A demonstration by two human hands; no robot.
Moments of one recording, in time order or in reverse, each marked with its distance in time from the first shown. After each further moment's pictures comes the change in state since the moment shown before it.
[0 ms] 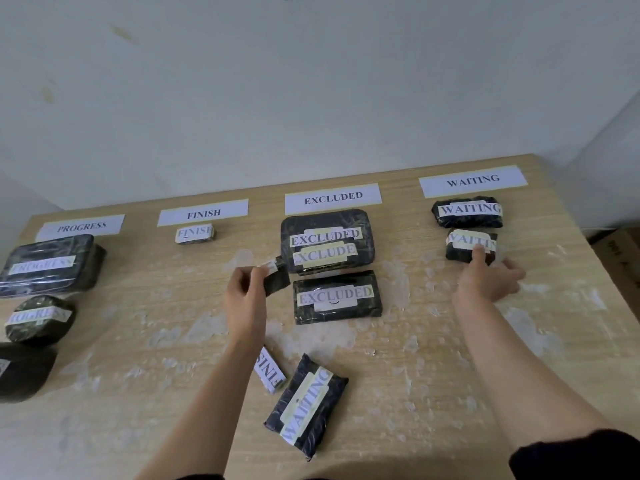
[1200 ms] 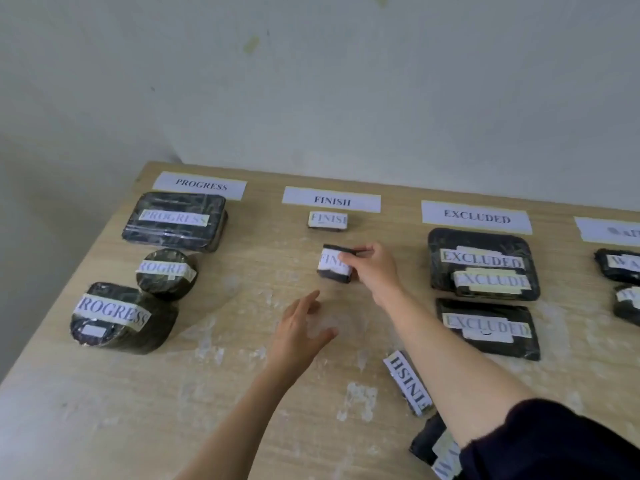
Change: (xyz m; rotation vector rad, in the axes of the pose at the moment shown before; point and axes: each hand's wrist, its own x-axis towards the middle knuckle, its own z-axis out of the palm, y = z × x) left_hand 0.075 -0.101 -0.174 0.499 -0.339 0.165; right_hand -0.322 0.100 0.171 -0.578 -1.067 -0.185
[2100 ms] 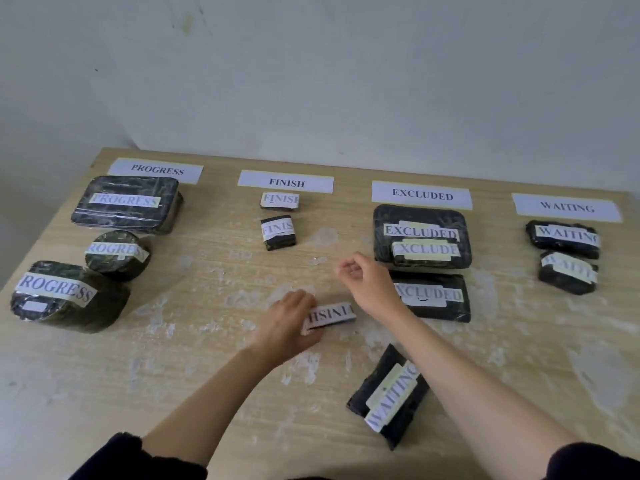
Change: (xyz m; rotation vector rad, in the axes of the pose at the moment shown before) left_hand -0.016 0.035 0.046 0.485 -0.097 0.524; right_hand -0.062 0.038 -0.098 -0.420 -0.162 -0.308
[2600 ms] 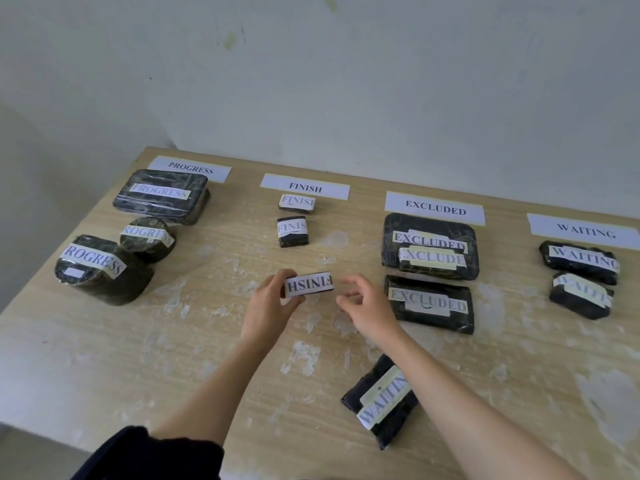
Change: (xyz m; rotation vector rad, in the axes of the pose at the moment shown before) left_hand -0.009 0.003 -0.013 -0.283 0.291 -0.515; right_hand -0.035 0.008 0.012 0.117 -0.106 0.042
